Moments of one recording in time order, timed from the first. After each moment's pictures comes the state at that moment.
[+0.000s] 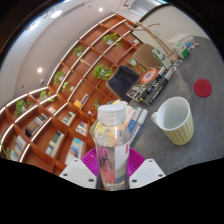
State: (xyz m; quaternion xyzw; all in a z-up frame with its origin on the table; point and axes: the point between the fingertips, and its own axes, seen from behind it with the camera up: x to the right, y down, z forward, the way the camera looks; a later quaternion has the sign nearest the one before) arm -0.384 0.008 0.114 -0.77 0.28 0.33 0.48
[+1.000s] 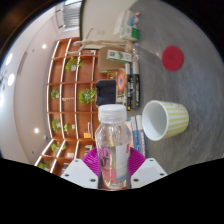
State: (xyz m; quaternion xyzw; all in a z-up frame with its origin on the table) arm -0.309 0.021 0.164 -0.60 0.51 0.47 0.39
